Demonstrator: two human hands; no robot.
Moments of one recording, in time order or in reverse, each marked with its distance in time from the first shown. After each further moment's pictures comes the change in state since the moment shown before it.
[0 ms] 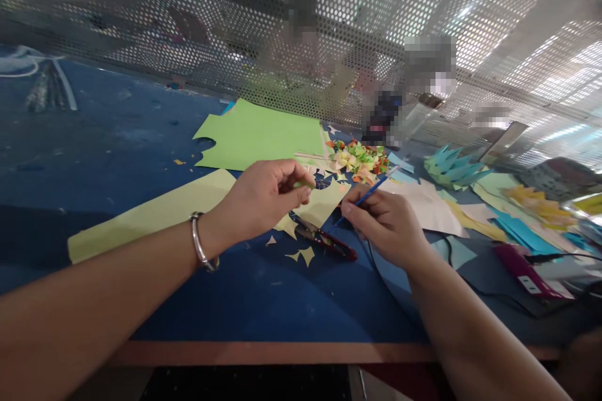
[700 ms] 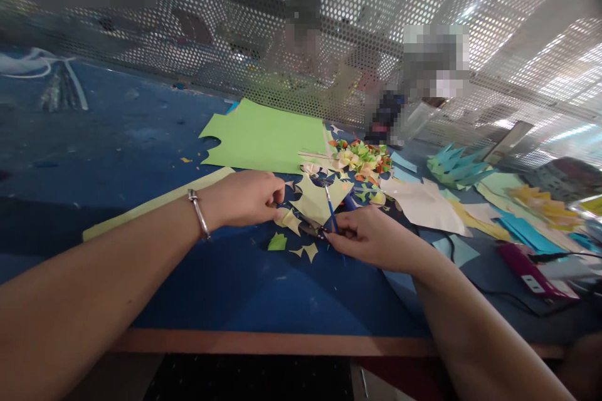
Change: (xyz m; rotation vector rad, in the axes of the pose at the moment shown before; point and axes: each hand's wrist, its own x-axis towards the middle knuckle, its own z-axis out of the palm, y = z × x) left_hand 0.007 -0.013 -0.035 0.577 -0.272 -0.036; right_hand 0.002 -0.006 0.005 -0.329 -0.519 0.087
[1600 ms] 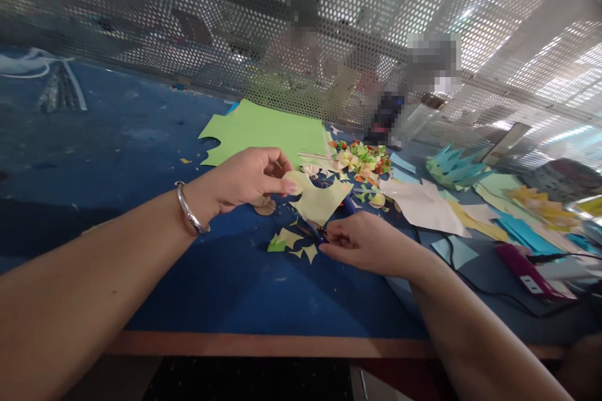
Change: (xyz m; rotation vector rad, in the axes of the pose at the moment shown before) left_hand 0.008 0.005 -0.001 -0.808 0.103 -0.101; right_hand 0.002 -0.001 0.006 -0.088 -0.072 -0.007
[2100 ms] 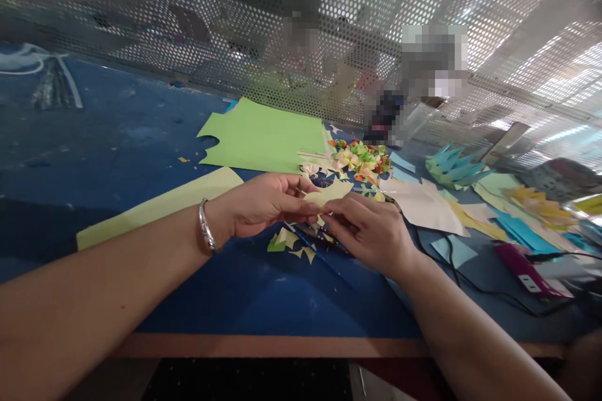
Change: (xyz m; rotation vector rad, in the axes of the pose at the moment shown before) left_hand -0.007 -0.004 0.035 -0.528 -0.194 -0.250; right_hand 0.000 0.001 0.014 -0.076 0.730 -0.361
